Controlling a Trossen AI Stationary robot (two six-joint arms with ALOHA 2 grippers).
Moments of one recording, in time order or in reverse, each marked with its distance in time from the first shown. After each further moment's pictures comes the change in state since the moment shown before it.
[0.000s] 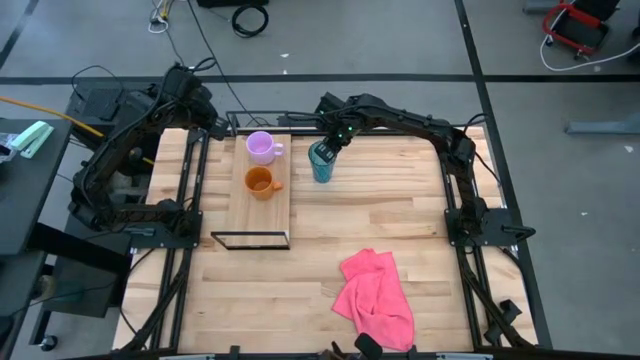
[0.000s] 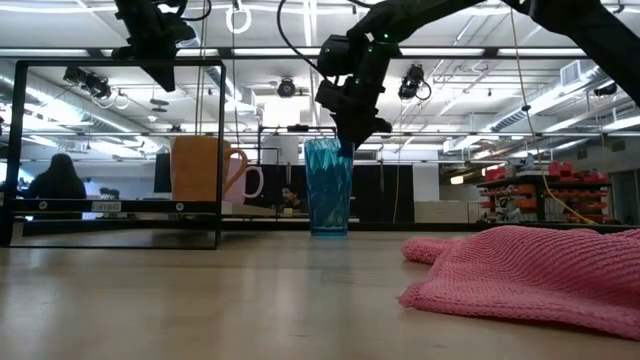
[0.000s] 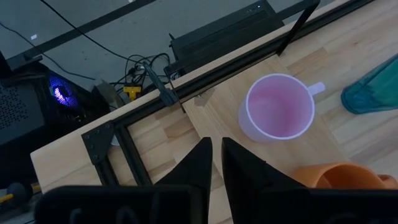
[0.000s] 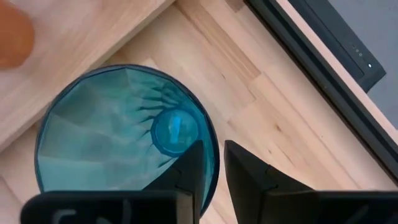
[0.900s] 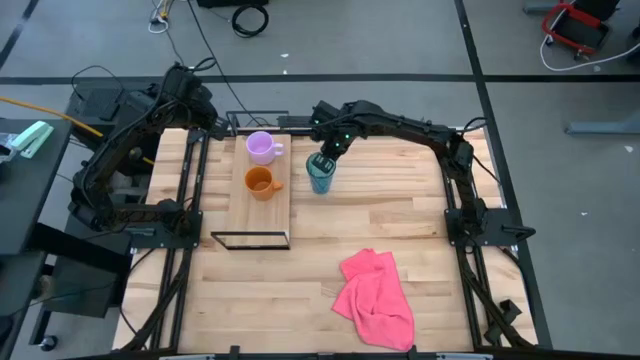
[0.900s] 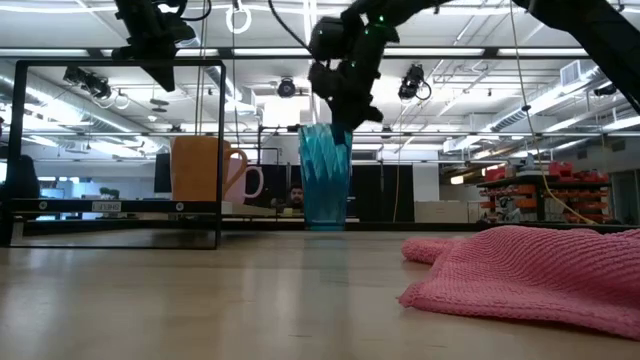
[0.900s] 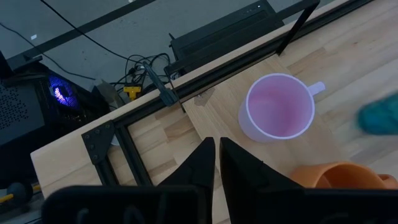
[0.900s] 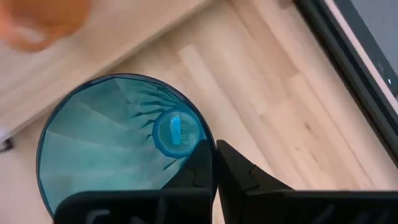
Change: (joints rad) left arm 0.000 0.000 0.000 -0.001 0.000 0.000; right arm 0.082 0.000 0.050 -0.063 -0.031 -0.051
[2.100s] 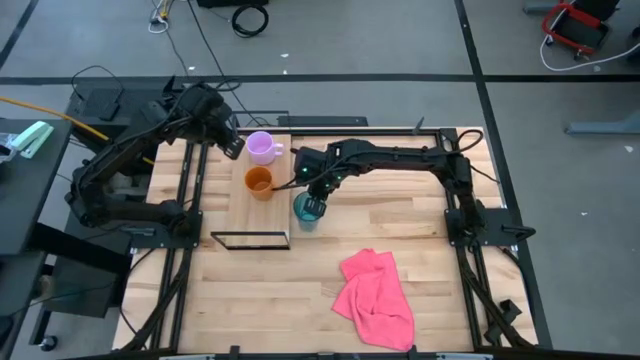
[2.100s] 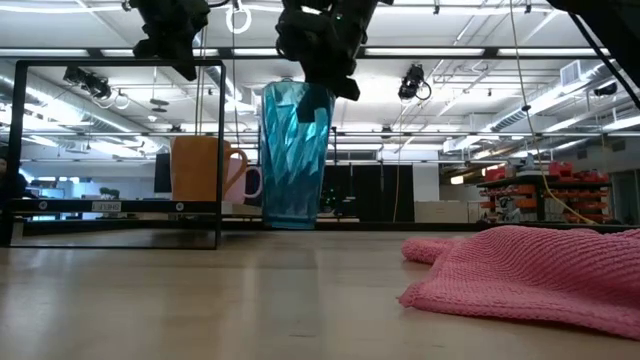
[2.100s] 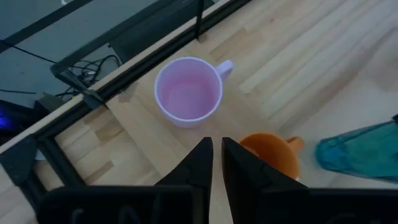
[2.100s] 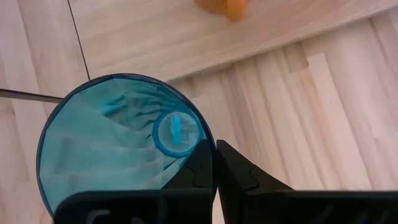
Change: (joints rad) left arm -0.278 0.001 0.000 -0.007 0.042 -0.127; right arm 0.282 -0.006 -0.008 0.052 0.011 0.034
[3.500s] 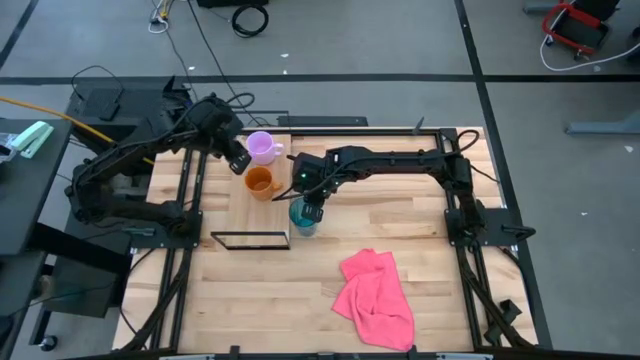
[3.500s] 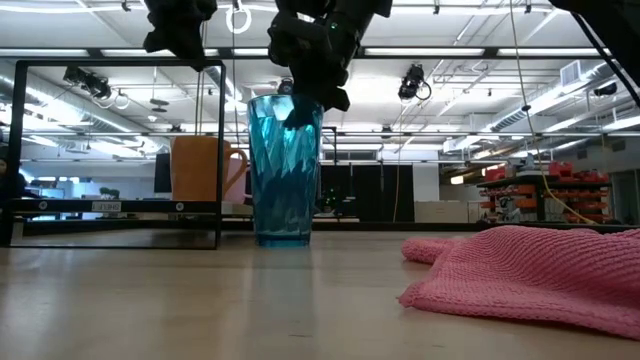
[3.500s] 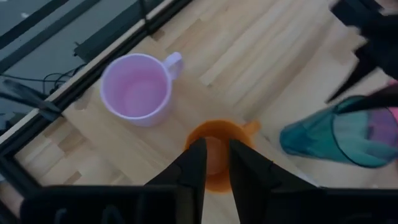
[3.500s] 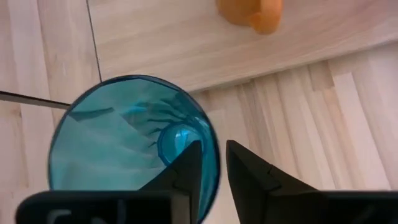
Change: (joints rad) left arm -0.183 0.000 0.000 0.007 -0.002 -0.044; right arm 0.012 -0.002 -0.085 0.141 -0.026 -0.041
